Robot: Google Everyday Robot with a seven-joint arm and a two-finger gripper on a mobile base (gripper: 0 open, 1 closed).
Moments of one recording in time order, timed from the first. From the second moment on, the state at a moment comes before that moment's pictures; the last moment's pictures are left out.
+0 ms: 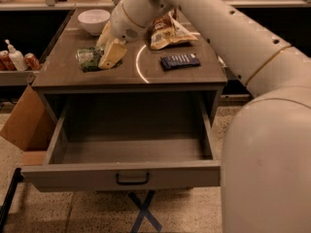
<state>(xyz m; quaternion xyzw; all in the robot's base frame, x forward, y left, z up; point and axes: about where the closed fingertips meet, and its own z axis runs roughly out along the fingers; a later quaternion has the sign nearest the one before) 0.671 0.139 0.906 -0.74 0.56 0.17 0.33</state>
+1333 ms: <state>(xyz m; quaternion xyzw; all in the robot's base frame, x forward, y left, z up) 0.610 0.114 0.871 -0.71 0.58 0.21 0.33</state>
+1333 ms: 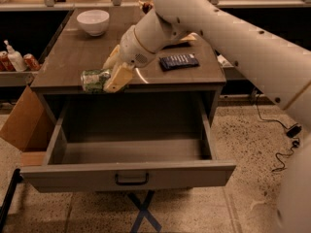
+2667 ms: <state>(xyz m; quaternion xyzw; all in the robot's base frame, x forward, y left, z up) 0.550 0.078 0.765 -0.63 0.69 0.24 0.27</state>
